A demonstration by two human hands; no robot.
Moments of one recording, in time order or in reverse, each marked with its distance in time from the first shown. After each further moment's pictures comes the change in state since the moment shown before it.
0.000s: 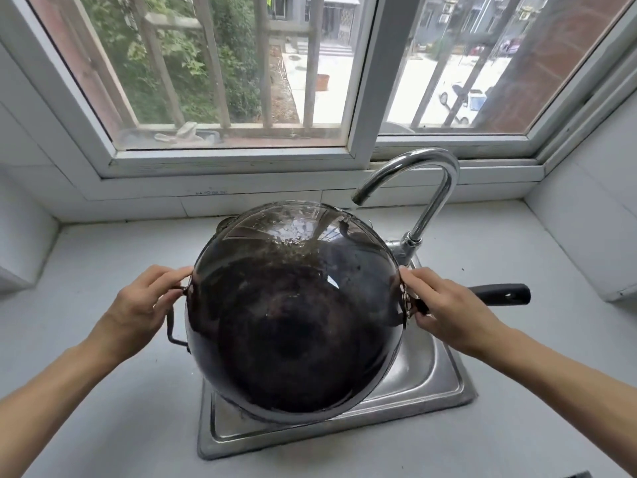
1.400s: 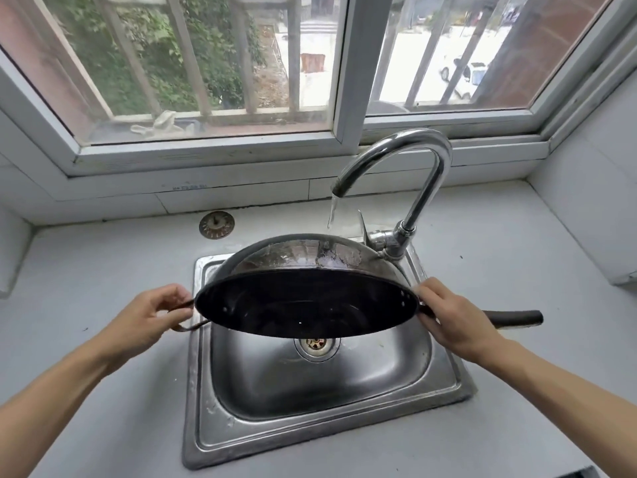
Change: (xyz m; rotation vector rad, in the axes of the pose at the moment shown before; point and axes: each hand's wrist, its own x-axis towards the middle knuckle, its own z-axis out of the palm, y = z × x) left_hand 0.016 0.015 0.029 -0.539 -0.361 -0.620; right_hand -0.041 0.042 0.049 0.221 -0.106 0.211
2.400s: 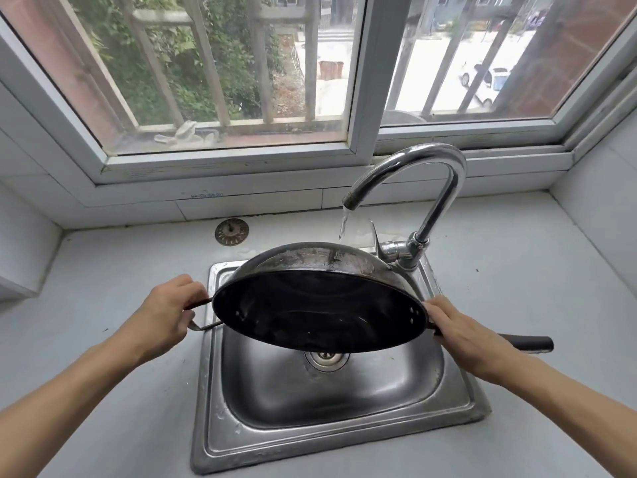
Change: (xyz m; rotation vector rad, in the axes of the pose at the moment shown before) left_hand 0.003 0.020 -0.002 0.645 0.148 0.271; right_hand 0.000 0.006 -0.003 0.022 -0.247 -0.012
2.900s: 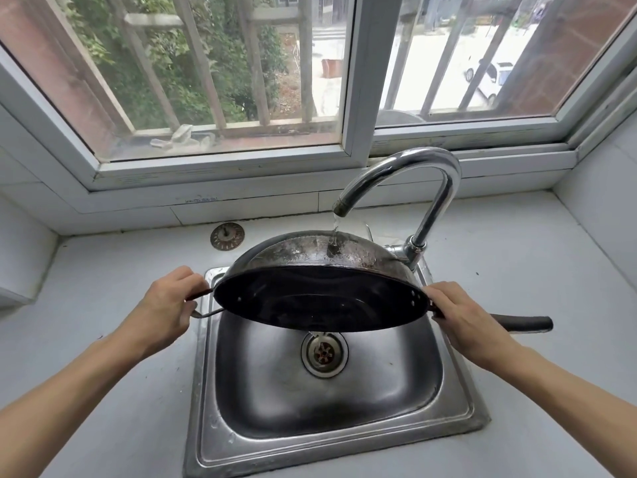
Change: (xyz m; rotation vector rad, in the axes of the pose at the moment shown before) left_hand 0.022 0.011 0.000 0.030 0.077 0.047; right_hand 0.019 0.027 -0.001 -0.023 0.269 -0.068
